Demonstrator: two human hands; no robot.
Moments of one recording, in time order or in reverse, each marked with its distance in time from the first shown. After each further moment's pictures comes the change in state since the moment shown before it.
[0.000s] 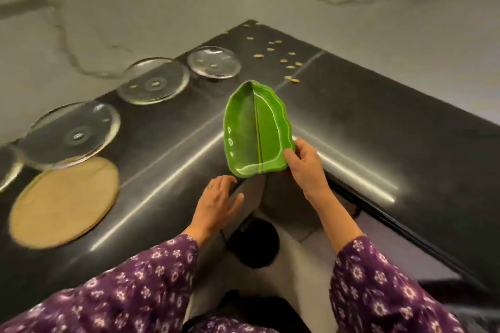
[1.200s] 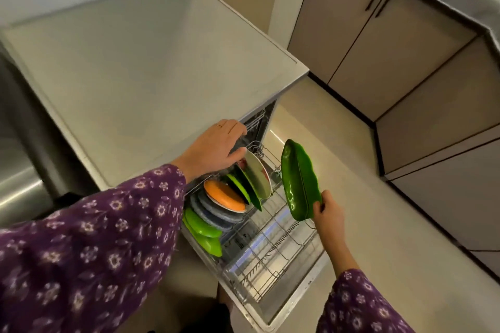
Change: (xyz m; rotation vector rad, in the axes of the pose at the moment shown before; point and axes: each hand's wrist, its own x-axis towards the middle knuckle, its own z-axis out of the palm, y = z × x) left_hand -0.173 0.669 0.390 -0.186 -0.821 1.632; right_hand -0.613 0.352 -0.418 -0.327 1.335 1.080
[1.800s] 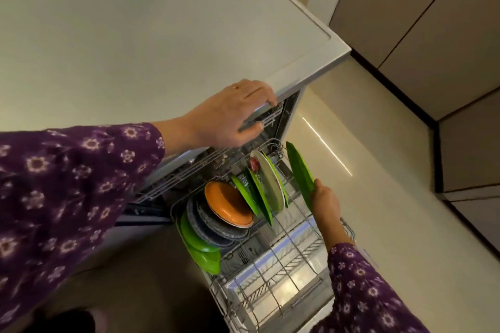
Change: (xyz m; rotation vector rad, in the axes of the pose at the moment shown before) left_hand 0.120 -0.044 0.040 -0.051 -0.056 0.084; right_hand 0.188 0.054 0.134 -0.436 -0.316 -0.161
